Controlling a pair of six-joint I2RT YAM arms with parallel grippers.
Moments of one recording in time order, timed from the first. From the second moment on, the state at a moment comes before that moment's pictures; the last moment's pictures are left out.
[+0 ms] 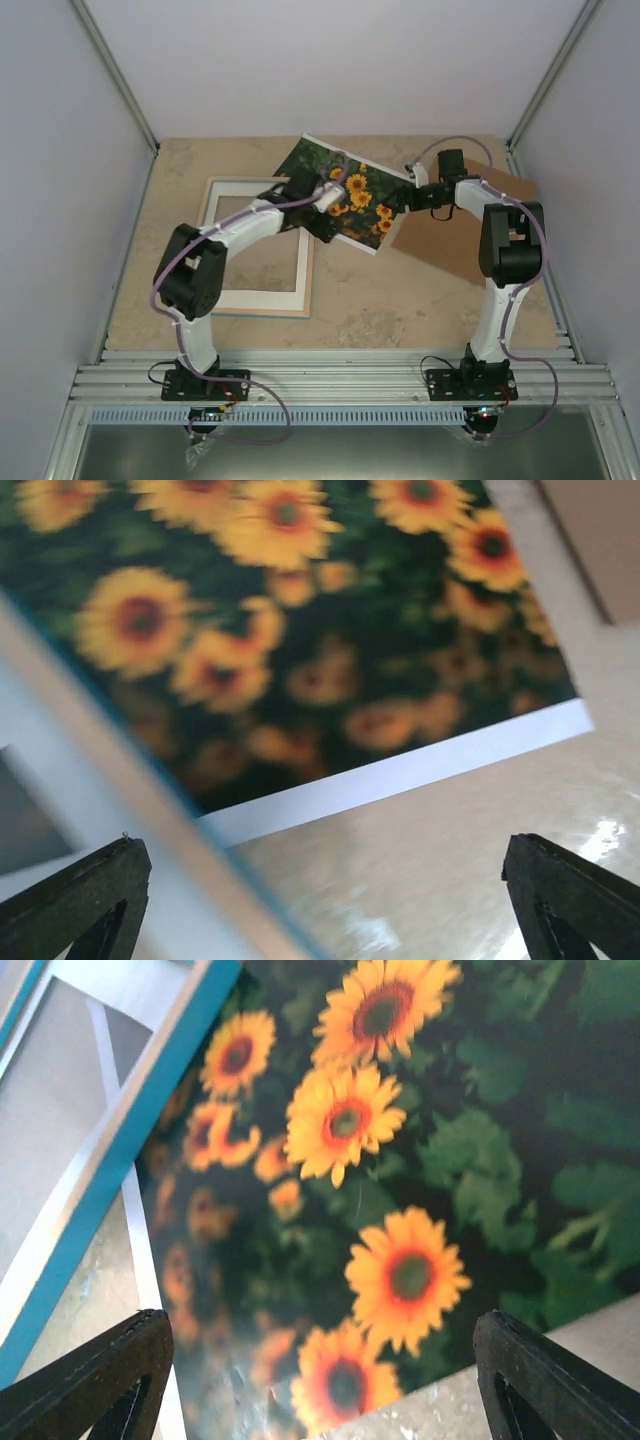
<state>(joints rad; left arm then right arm) -0.51 1.85 1.33 -0.38 0.19 0.17 0.09 2.06 1.44 -0.40 -0.73 -0.14</state>
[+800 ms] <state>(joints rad) -0.73 2.26 1.68 -0.47 0.17 0.43 -0.04 2.08 1.29 -0.35 -0.87 -0.10</state>
